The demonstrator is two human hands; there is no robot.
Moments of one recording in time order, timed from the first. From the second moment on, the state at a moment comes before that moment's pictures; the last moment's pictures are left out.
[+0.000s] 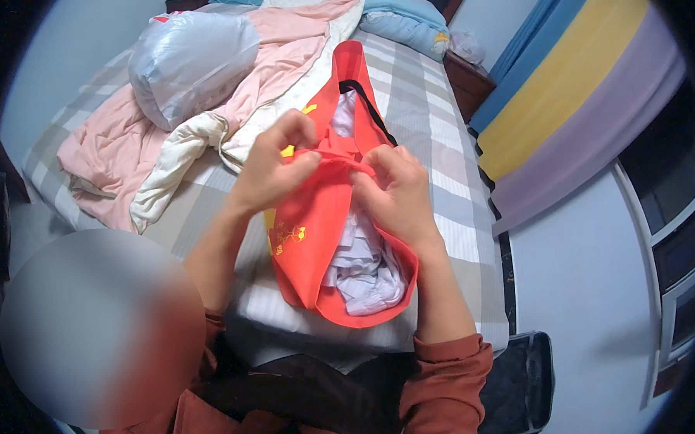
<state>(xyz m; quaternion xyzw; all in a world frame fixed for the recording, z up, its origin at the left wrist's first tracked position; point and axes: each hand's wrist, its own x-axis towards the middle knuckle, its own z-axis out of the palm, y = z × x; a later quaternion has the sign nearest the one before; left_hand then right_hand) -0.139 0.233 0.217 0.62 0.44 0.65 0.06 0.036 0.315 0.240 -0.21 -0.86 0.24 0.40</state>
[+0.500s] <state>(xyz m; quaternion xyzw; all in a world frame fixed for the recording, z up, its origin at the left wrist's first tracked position) -0.152 0.197 0.315 0.57 0.36 0.61 0.42 0.014 0.301 0.249 -0.20 -0.88 0.15 0.40</state>
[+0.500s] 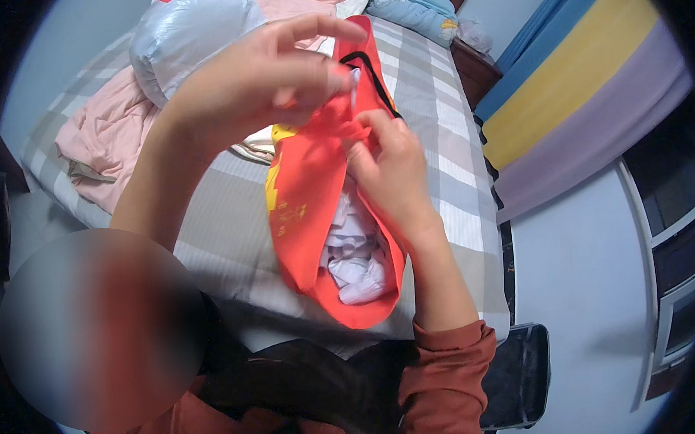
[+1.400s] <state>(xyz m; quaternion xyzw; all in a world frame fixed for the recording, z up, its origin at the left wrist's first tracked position) -0.234 0.164 0.270 0.63 0.62 0.48 -0.02 0.215 0.386 0.307 -0.25 -0.43 0.65 0.58</state>
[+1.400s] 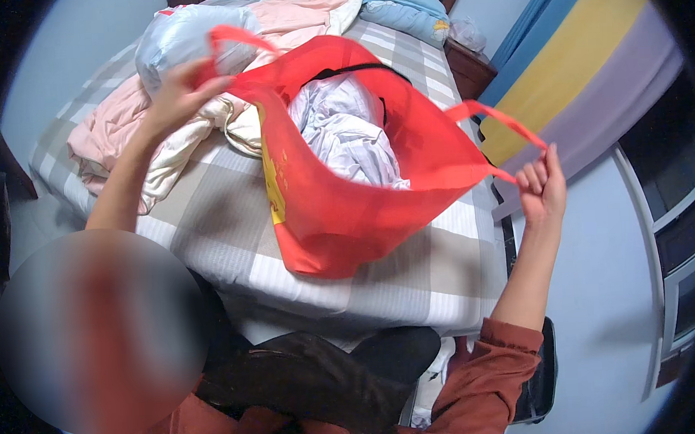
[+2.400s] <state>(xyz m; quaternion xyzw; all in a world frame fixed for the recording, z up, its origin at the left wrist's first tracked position) -0.092 0.268 0.096 0.16 0.27 0.73 0.60 0.102 0.371 0.190 -0.40 -0.75 0.47 0.25</state>
